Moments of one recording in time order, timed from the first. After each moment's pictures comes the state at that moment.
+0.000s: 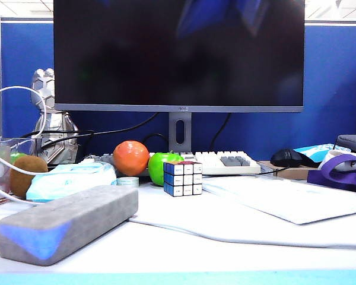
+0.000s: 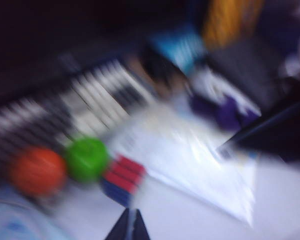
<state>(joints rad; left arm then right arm) -0.44 1.10 1.12 -0.32 0.28 0.03 0.55 1.35 1.28 -0.35 -0.38 0.16</state>
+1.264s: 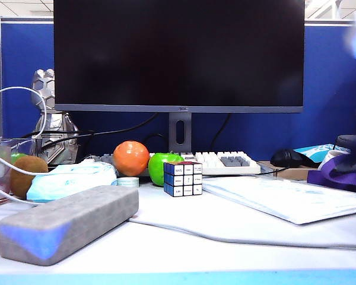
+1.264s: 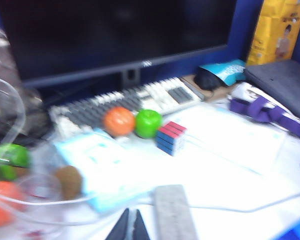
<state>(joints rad) -0.44 0.16 0.83 -0.82 0.06 0.01 0.55 0.56 0.07 0.08 0.07 0.05</state>
